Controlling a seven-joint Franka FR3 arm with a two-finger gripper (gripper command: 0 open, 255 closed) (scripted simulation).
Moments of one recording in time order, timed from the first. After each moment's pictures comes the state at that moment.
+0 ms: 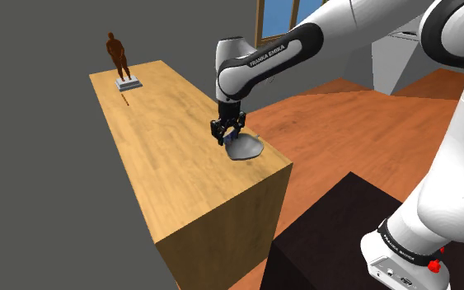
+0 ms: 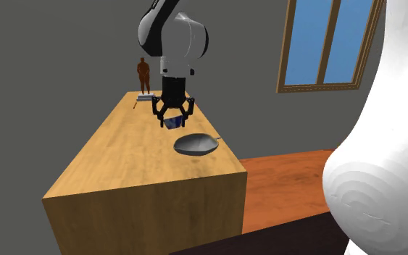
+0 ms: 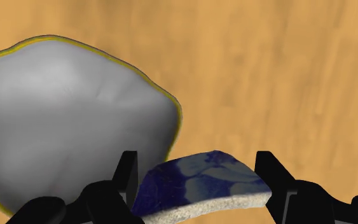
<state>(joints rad) 0.05 0.24 0.25 -1.95 0.06 2.16 0.23</state>
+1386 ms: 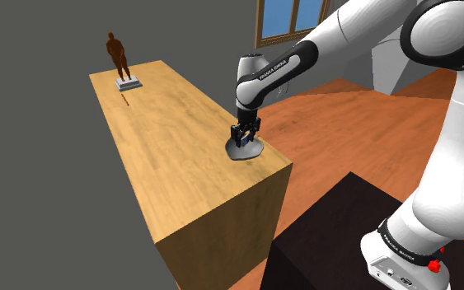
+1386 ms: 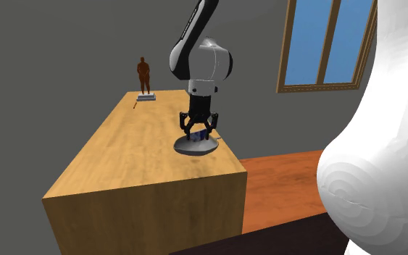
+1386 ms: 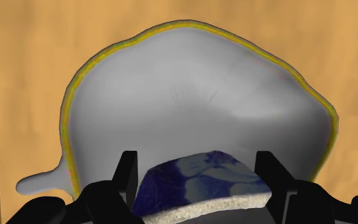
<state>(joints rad) -0.05 0.30 0.19 -2.04 0.06 2.30 0.06</state>
